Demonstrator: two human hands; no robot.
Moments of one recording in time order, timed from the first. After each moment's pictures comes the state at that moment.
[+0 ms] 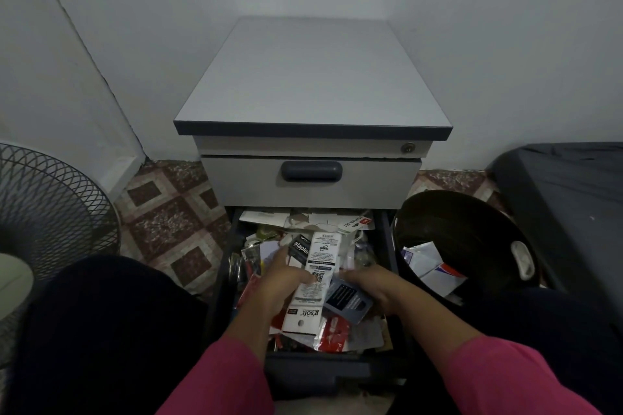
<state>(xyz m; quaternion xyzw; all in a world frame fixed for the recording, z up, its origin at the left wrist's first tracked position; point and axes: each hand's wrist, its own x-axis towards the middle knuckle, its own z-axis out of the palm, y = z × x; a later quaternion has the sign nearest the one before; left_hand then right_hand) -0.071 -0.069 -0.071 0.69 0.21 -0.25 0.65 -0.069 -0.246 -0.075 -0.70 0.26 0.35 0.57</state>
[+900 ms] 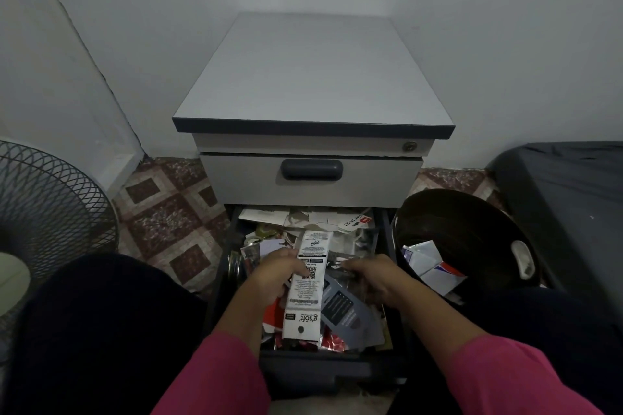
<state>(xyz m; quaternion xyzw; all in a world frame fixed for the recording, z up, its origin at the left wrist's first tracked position) -0.057 -0.056 -0.077 0.67 0.21 -0.29 0.65 -0.065 -0.246 -0.062 -0.70 0.28 0.26 0.61</state>
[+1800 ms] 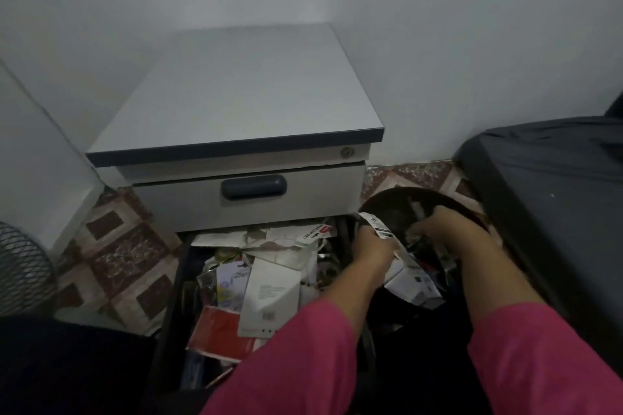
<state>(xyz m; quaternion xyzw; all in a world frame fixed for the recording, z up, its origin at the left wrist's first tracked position) -0.030 -0.294 -0.052 0.70 0.12 -0.23 0.67 -0.033 -0.406 0.031 -0.88 0.29 0.22 0.30</state>
